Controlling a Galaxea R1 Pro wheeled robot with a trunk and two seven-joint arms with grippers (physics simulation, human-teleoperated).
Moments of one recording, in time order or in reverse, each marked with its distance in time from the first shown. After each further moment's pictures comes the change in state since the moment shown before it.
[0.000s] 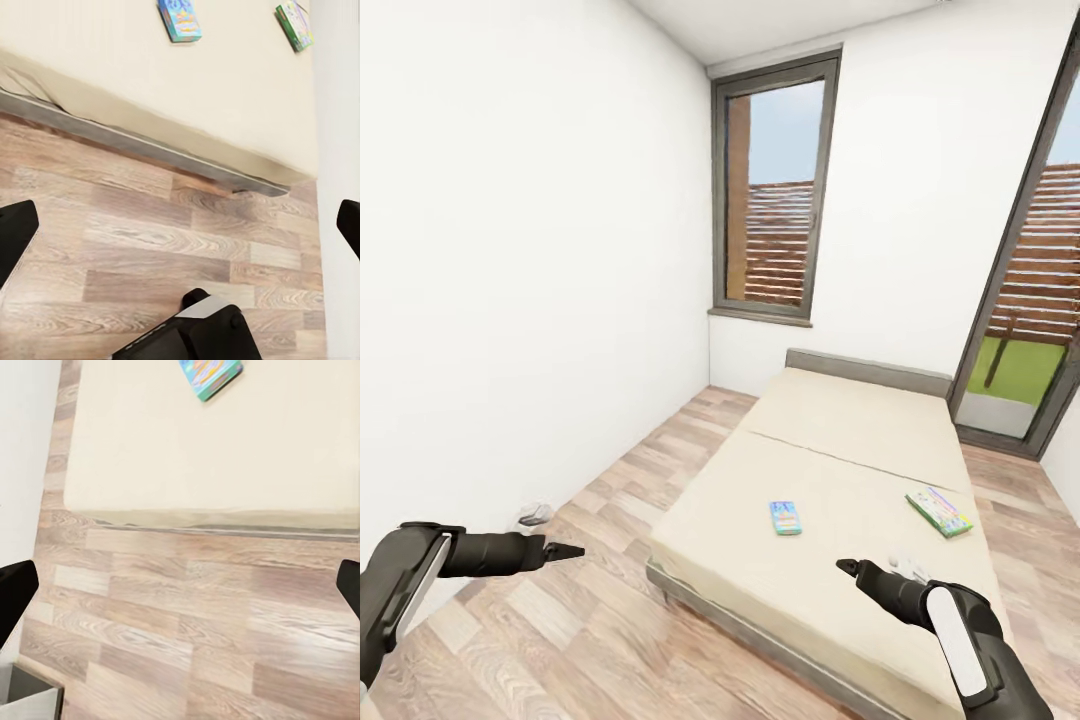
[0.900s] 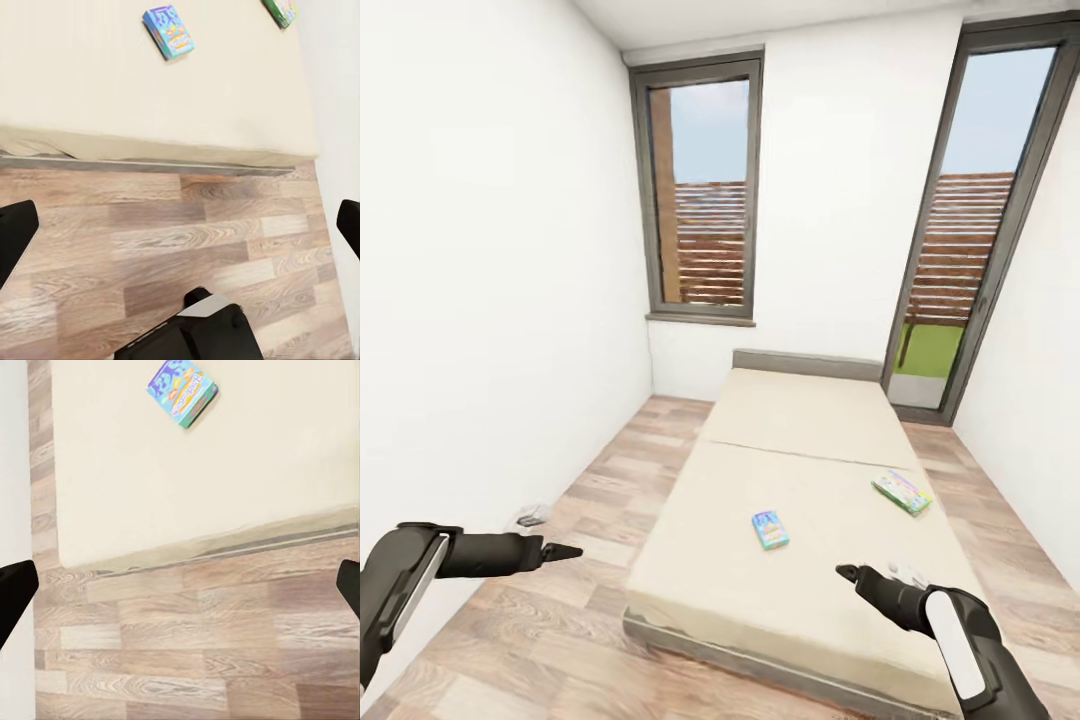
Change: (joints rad) left arm 0.001 0.007 0.000 0.002 0.000 0.000 0.000; right arm 0.000 0.000 -0.001 0.031 0.001 -0.003 0.000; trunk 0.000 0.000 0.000
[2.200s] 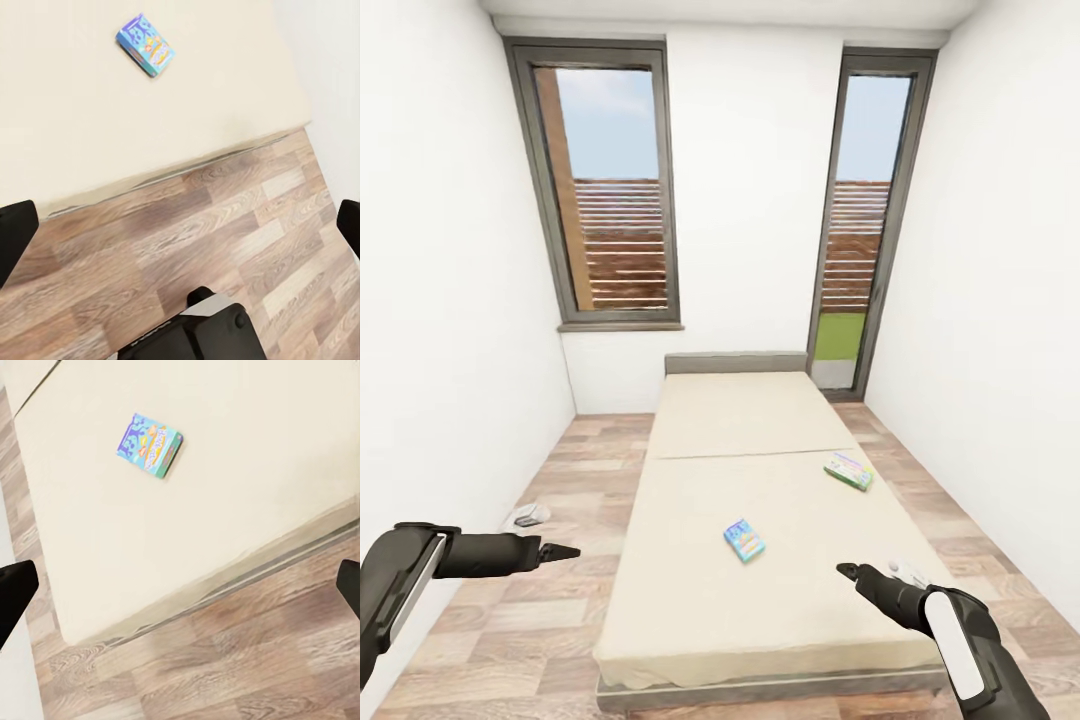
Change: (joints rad) left arm 0.001 0.007 0.000 0.001 0.000 -0.002 0.002; right arm 0.000 0.001 0.001 0.005 0.004 -0.030 0.000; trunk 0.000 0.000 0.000
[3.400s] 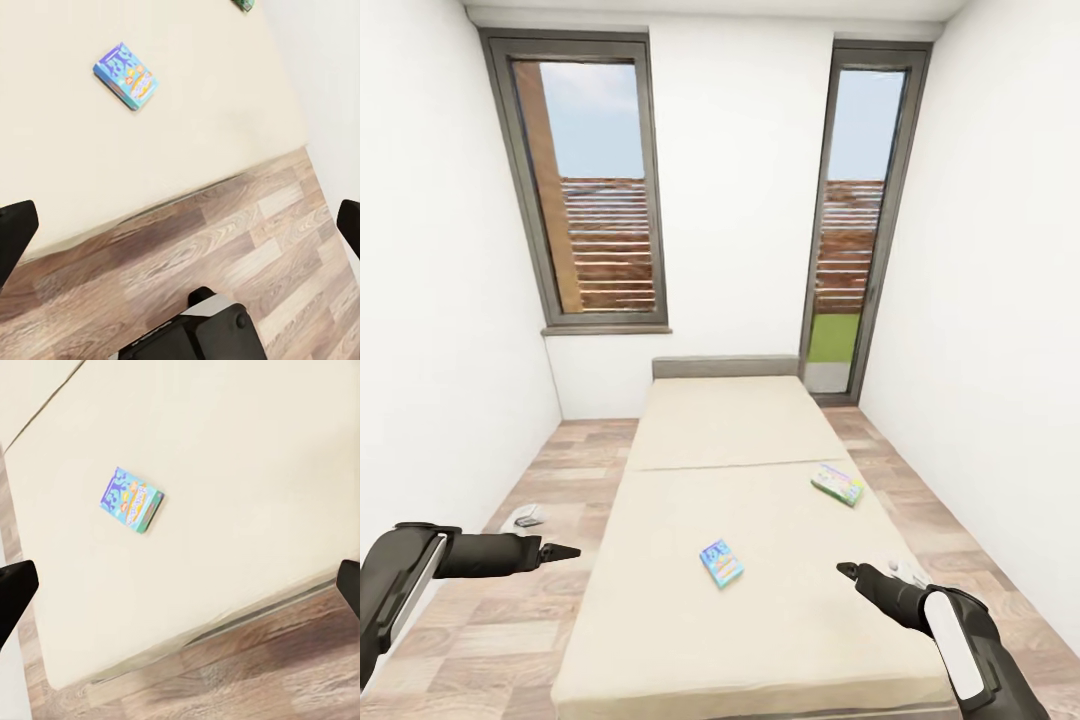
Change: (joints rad) left arm 0.000 -0.001 -0.001 0.000 0.000 0.000 0.005; right arm 0.000 0.000 0.002 0.000 0.000 -0.006 0.000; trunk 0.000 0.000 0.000
